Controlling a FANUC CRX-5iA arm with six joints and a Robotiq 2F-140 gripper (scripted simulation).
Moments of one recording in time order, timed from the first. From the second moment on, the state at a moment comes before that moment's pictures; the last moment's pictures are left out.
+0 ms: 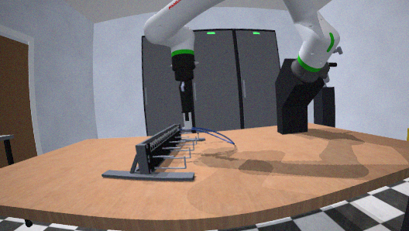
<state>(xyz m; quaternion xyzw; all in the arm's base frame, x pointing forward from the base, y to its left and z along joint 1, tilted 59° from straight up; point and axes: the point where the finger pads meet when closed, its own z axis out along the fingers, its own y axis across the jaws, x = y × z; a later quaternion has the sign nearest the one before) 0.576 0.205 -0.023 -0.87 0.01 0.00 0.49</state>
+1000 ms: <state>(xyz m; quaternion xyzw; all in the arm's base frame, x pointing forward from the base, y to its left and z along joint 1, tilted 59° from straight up) 0.590 0.216 -0.030 -0.87 0.01 0.00 0.49</state>
